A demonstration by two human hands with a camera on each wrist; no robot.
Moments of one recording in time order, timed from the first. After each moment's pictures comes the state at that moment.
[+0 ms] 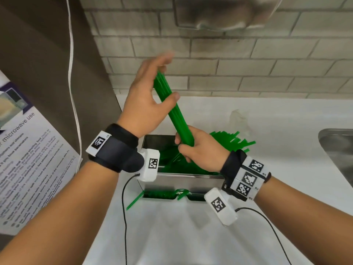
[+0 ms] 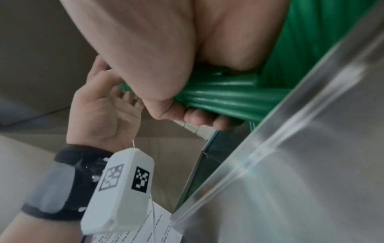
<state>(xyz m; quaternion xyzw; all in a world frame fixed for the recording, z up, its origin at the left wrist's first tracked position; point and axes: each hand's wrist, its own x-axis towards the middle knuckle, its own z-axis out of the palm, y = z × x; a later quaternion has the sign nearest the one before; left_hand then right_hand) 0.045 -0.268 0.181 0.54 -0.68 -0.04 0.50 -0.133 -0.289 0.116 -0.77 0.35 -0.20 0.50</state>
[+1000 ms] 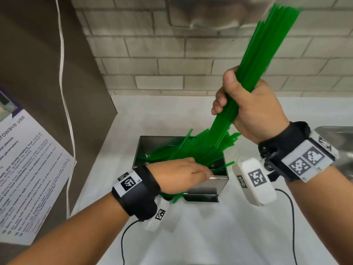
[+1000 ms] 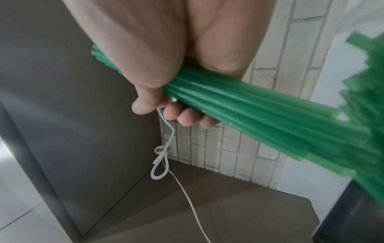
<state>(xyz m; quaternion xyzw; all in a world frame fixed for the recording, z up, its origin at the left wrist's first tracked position) -0.025 -0.231 0.104 0.50 -0.79 -0.35 -0.02 -0.187 -0.321 0.196 -0.58 0.23 -0.48 0.61</state>
